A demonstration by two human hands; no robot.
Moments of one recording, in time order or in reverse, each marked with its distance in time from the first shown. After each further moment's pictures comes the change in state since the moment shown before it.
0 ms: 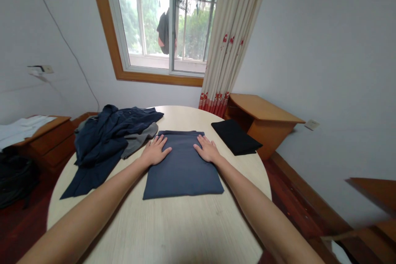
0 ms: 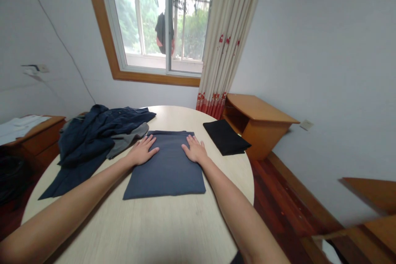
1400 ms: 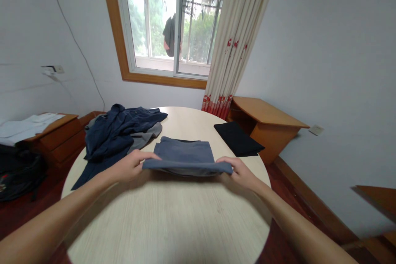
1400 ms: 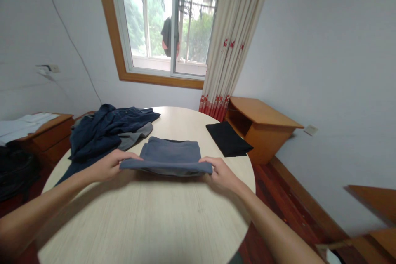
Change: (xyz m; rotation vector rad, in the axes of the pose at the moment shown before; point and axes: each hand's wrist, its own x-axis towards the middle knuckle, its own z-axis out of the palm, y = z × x) left_hand -0.112 -0.011 -0.091 -0.616 -0.097 0.257; right_hand -0.121 0.015 -0.057 0.557 0.092 -0.350
